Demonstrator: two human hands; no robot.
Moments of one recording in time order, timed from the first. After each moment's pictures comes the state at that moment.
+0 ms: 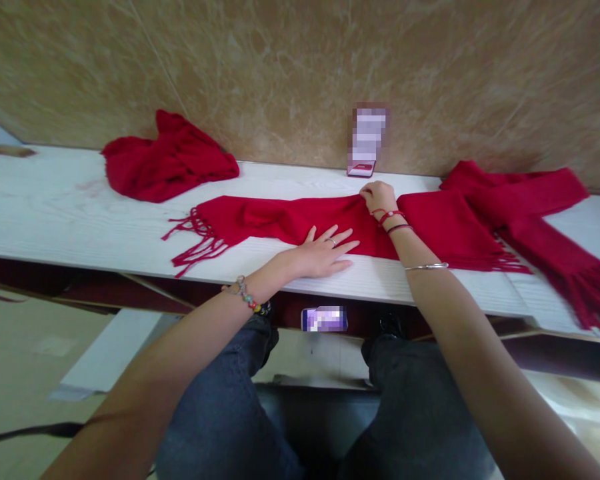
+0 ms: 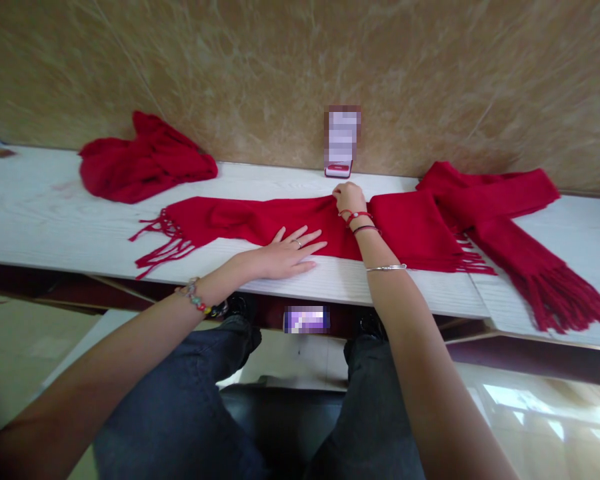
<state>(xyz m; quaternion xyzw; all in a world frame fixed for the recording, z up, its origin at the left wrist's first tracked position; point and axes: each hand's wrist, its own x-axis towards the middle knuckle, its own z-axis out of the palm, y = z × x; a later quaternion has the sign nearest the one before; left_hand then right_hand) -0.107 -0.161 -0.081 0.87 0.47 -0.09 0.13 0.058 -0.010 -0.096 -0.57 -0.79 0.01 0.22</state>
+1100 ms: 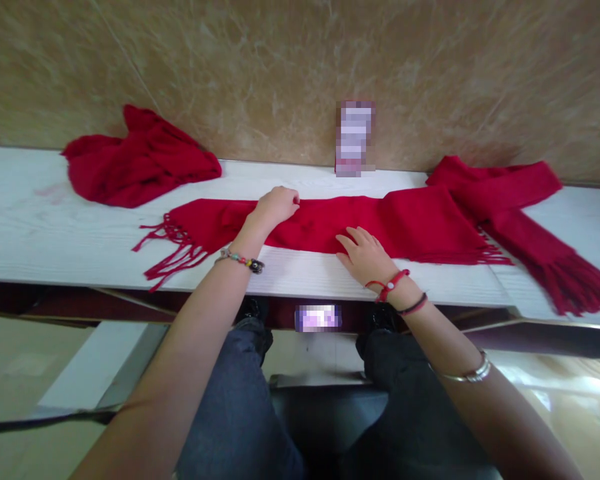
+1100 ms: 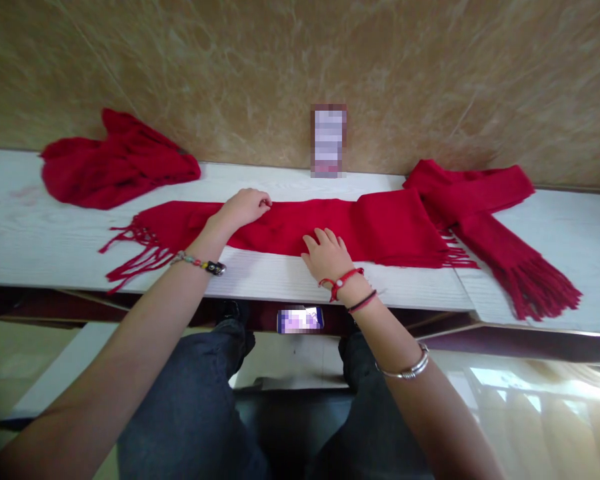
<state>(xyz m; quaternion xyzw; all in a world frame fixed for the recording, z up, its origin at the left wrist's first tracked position) -0.162 -0.072 -0.067 0.77 0.64 0.04 -0.02 0.046 -0.162 -0.096 -0.52 -0.85 0.00 0.08</state>
